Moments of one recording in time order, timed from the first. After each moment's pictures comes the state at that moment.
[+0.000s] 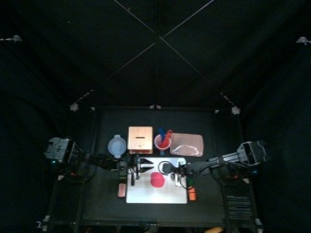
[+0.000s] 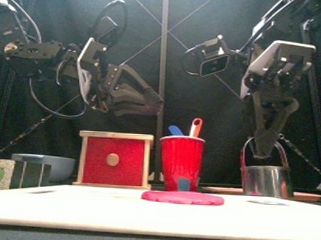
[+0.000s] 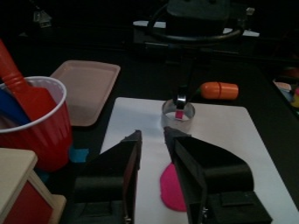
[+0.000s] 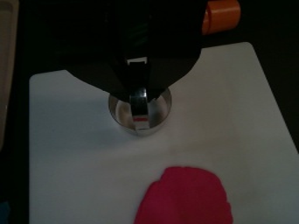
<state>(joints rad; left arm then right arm) -0.14 0.06 0.91 -0.33 -0.78 0.11 0.17 -0.07 0.58 -0.09 0.72 0.38</state>
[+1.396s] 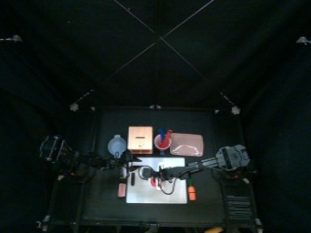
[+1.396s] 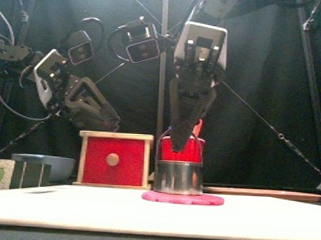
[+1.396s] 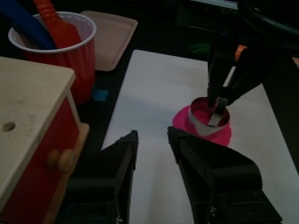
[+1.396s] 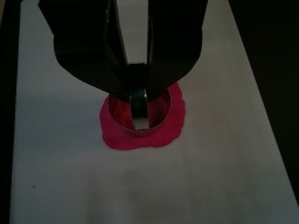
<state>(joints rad) -0.13 -0.10 1.10 -0.39 -0.69 0.11 0.17 0.24 0.21 -0.12 0.82 0.35</state>
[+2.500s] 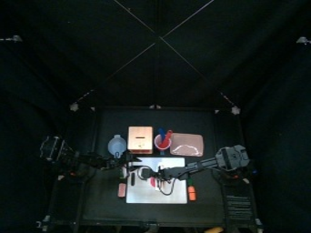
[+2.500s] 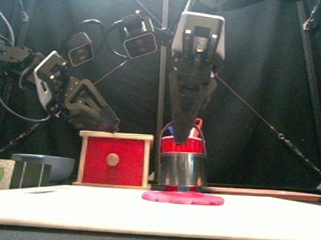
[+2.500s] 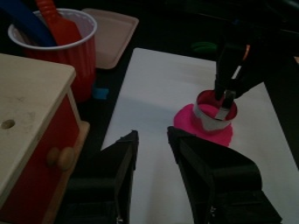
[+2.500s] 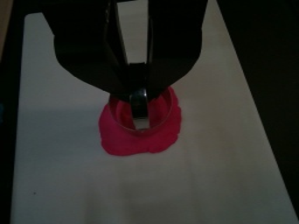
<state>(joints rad) -0.13 -0.09 1.10 -0.40 -0.68 0.11 0.17 0.25 0.16 -0.10 0.86 0.36</state>
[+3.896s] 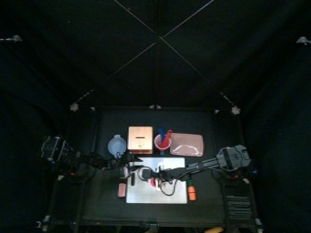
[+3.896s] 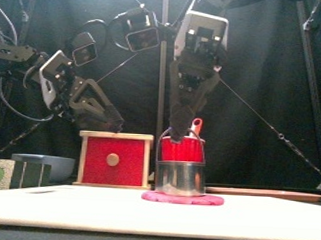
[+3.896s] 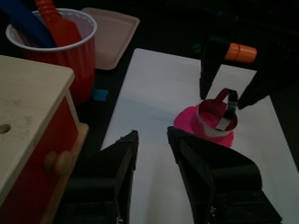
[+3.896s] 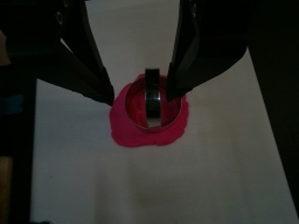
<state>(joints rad) -0.13 -0.08 1.07 -0.41 -0.64 0.11 0.21 0.19 0.20 -0.24 0.82 0.37</state>
